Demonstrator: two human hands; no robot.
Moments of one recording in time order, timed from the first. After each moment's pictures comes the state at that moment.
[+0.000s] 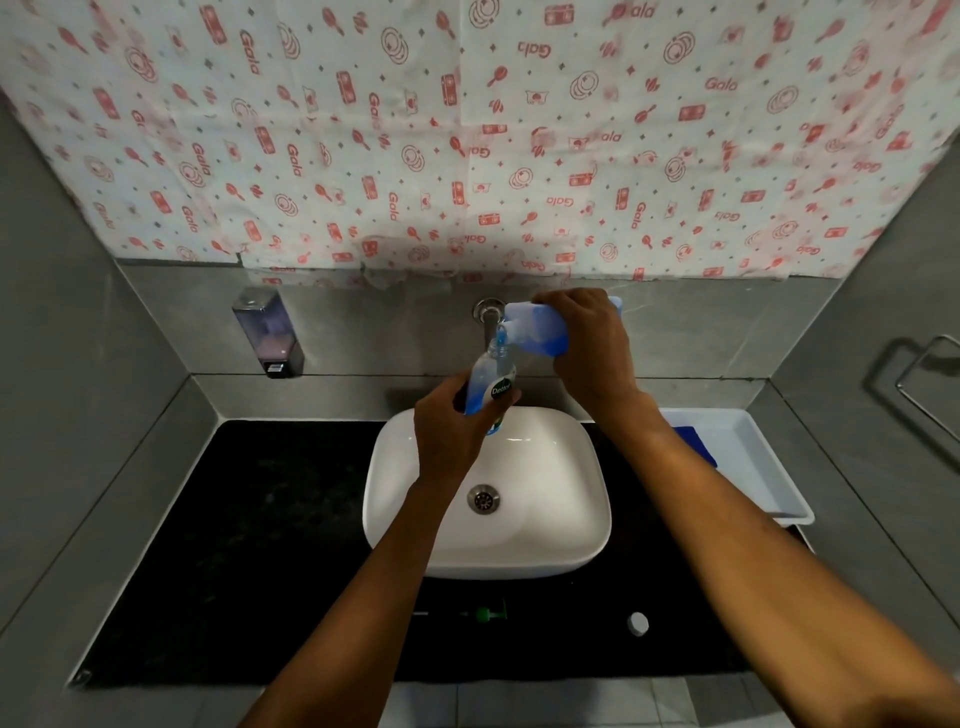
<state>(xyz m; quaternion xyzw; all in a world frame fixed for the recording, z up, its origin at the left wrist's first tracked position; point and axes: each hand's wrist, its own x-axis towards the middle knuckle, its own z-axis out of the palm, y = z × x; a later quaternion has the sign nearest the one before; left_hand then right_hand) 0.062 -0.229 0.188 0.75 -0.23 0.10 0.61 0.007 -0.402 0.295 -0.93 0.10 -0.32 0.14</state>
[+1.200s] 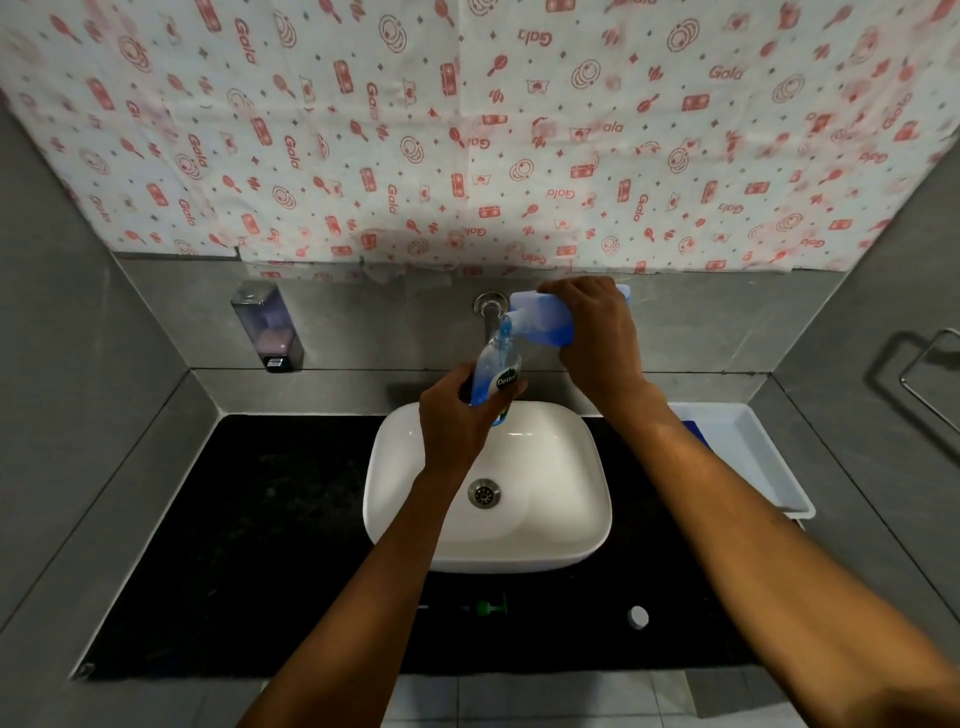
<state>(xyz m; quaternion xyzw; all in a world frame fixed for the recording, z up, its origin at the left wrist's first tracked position) 0.066 -0.238 0.187 0.74 -0.25 0.10 0.61 0.007 -0.407 0.299 -0.93 0.10 -0.32 0.13</state>
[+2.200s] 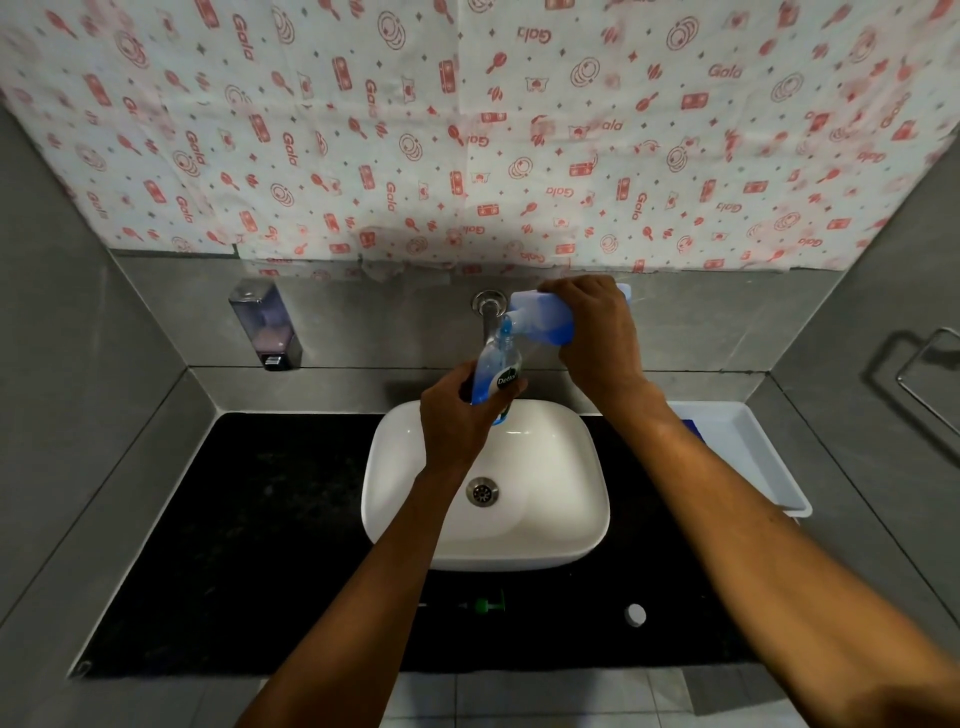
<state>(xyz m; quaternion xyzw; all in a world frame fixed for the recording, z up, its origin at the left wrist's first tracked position) 0.065 -0.241 0.185 0.74 -0.24 0.09 0.62 0.008 -0.410 0.296 -0.93 0.11 -0.32 0.13</state>
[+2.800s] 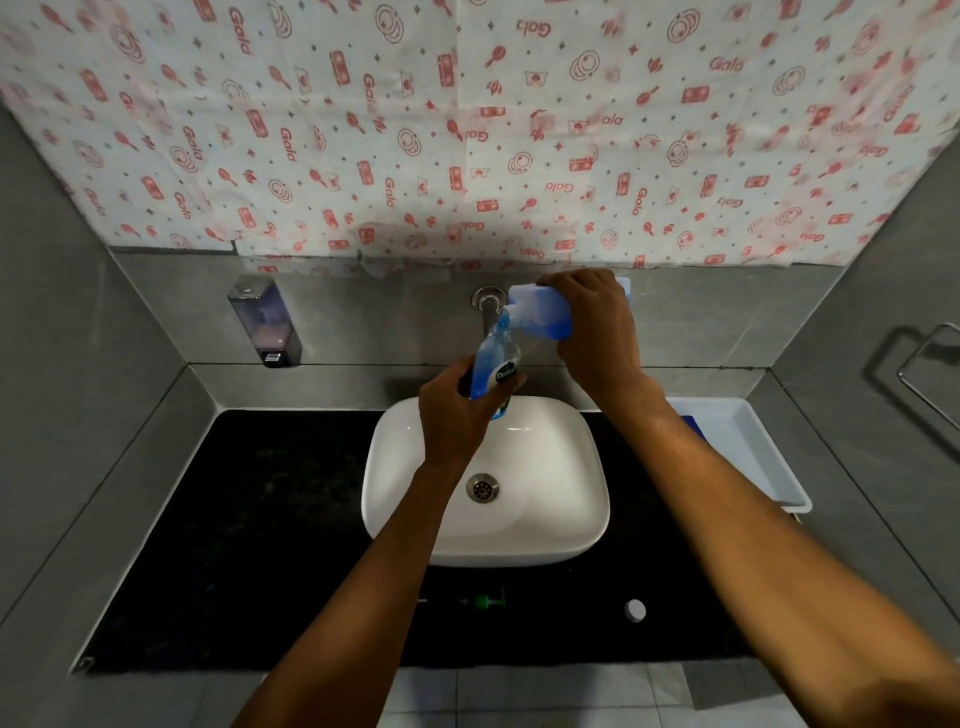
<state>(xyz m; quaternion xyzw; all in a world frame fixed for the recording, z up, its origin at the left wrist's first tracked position) 0.066 -0.240 0.187 0.75 -0.24 0.09 0.61 0.010 -0.410 0.296 -0.93 0.11 -0.32 0.12</state>
